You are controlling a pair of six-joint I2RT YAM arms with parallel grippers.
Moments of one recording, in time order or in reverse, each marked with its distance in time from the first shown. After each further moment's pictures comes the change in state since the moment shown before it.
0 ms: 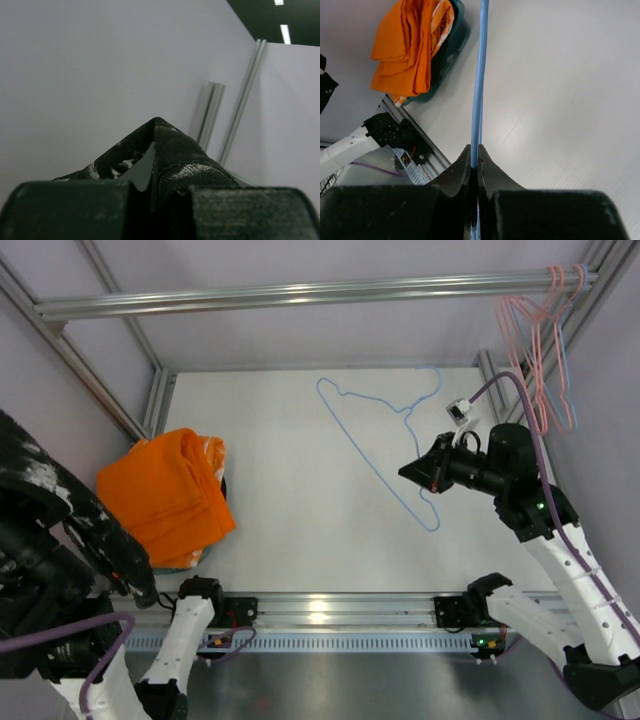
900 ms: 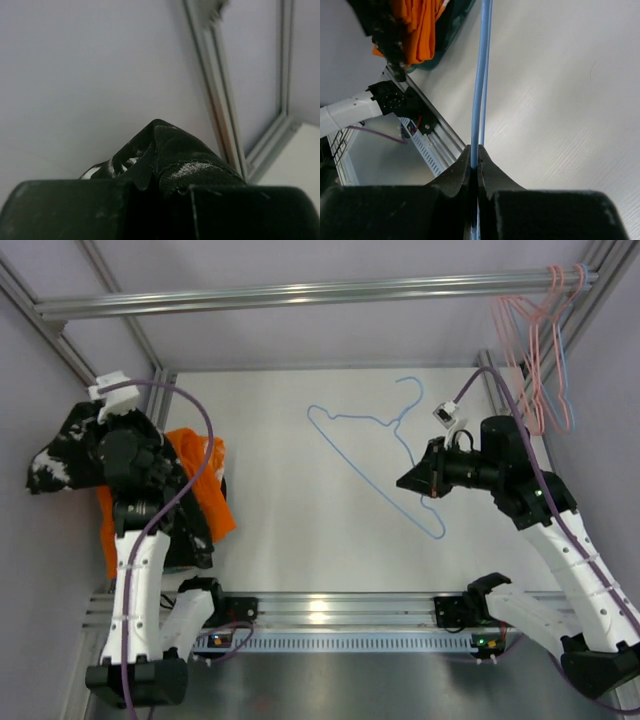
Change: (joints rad) left arm 0.080 0.135 -0.579 0.231 -0.087 0.289; right arm 0.000 0.077 0.067 -0.154 -0.098 -0.072
